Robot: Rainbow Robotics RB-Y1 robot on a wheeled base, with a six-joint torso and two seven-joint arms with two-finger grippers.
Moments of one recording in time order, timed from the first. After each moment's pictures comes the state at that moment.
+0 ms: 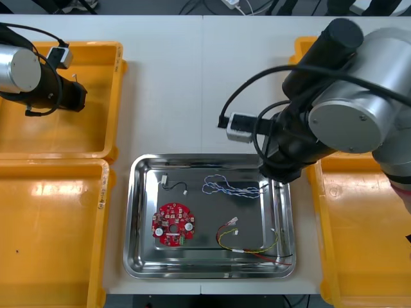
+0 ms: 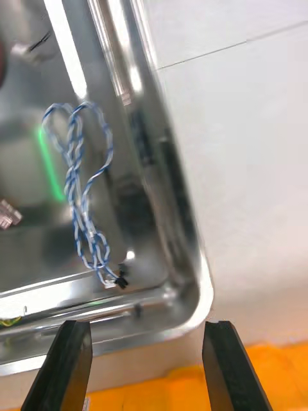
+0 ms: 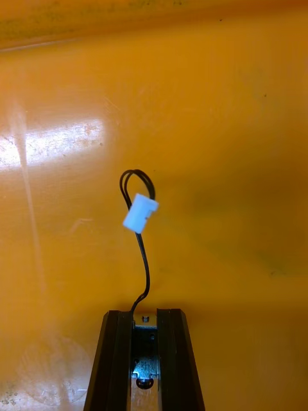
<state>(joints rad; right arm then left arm) -0.68 -0.53 0.39 -2.12 -0.76 1.92 1.91 -0.75 0.72 -0.19 -1.21 0.70 1.19 -1.54</state>
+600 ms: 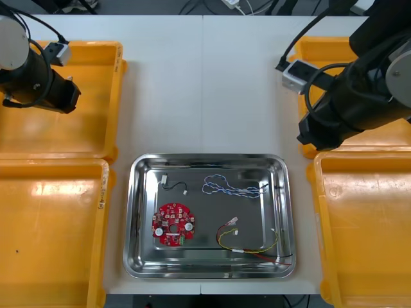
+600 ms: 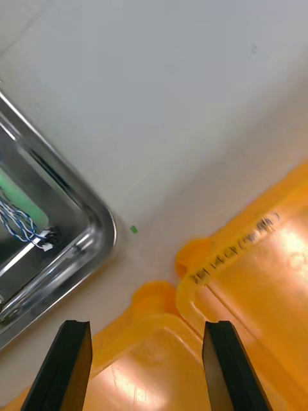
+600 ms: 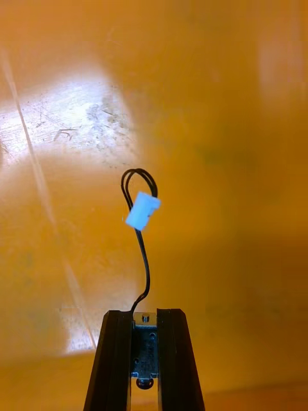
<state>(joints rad) -0.72 -0.74 0.24 -2.13 -0.90 1.92 1.55 -0.74 0.72 -0.10 -1.47 0.65 1.61 -1.54</state>
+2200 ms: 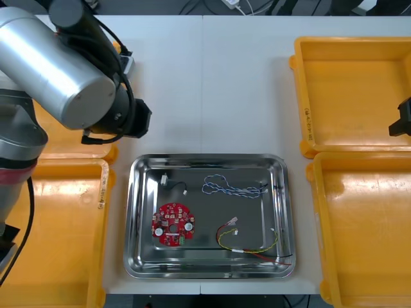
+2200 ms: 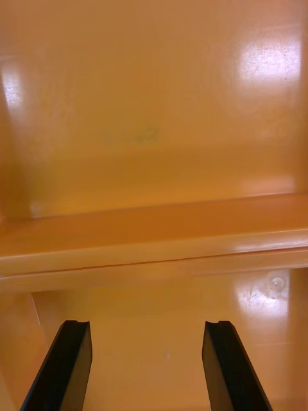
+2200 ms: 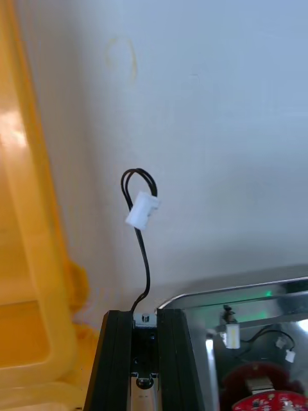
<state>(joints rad) -0.46 -0.91 -0.13 -1.94 -0.92 1.90 1.12 -0.68 0.52 -0.32 -2.04 0.49 1.89 -1.00</state>
